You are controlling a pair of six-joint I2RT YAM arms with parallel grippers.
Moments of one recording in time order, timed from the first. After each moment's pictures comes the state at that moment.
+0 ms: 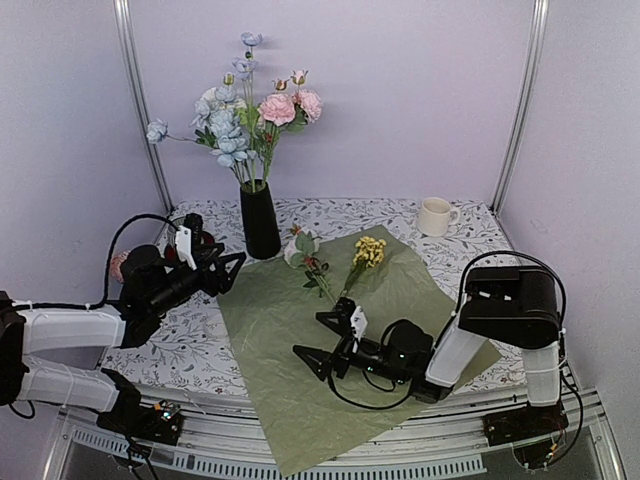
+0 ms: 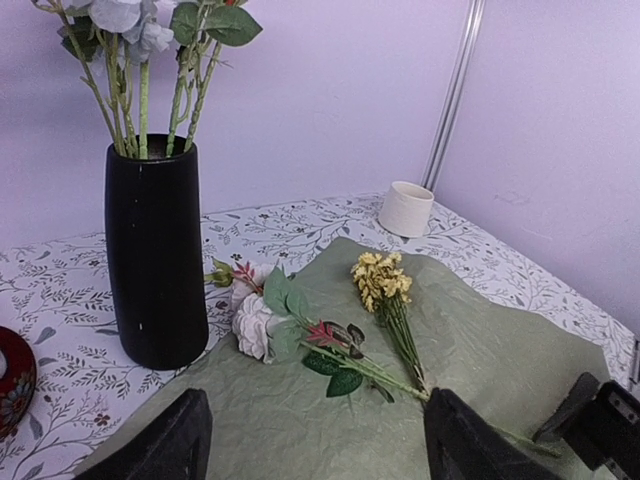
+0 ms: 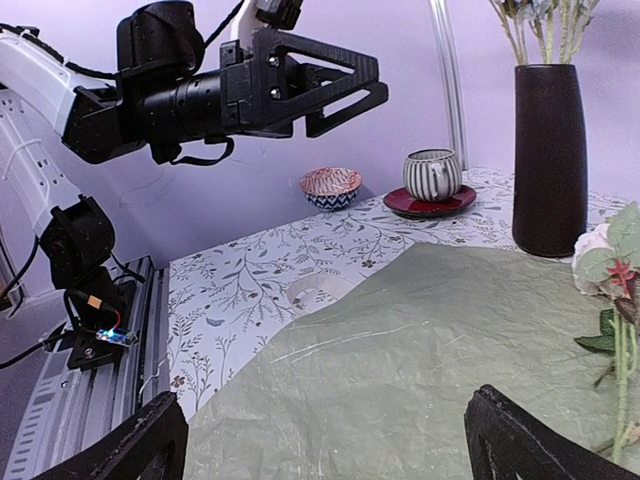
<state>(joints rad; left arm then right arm) -0.50 1.14 0.34 0.73 0.15 -0.19 1.19 2.13 0.65 1.55 0.03 0.18</state>
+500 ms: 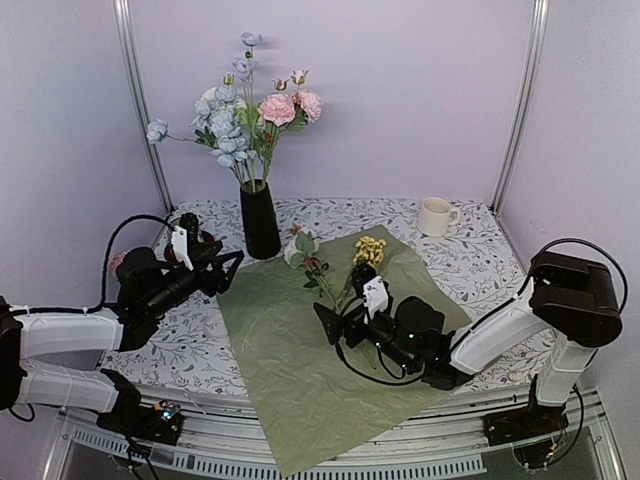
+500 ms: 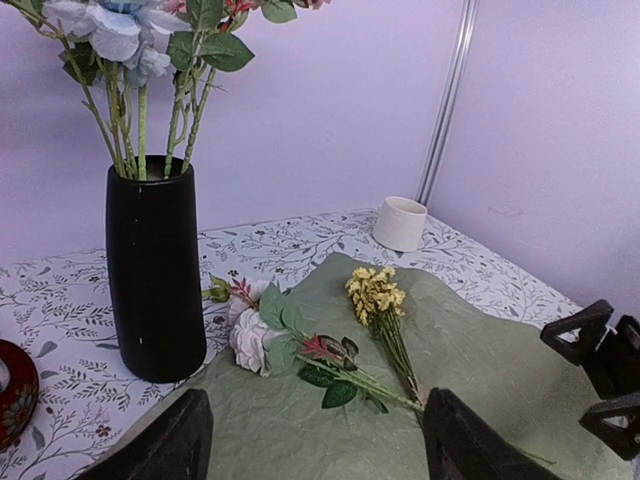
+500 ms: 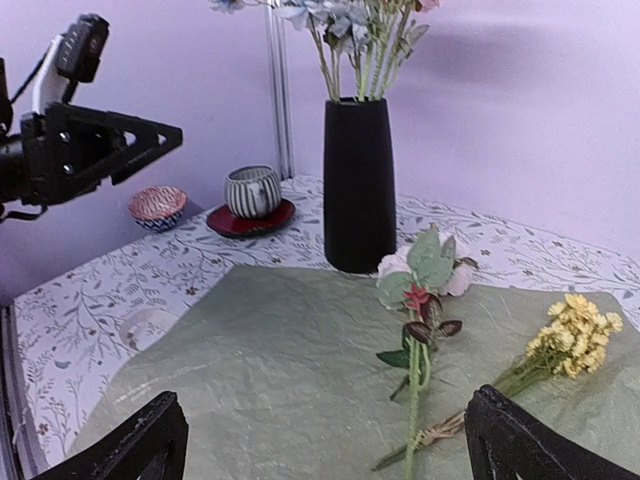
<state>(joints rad) -0.50 1.11 0.32 0.77 0.15 -0.19 1.19 1.80 0.62 1.19 0.45 0.07</state>
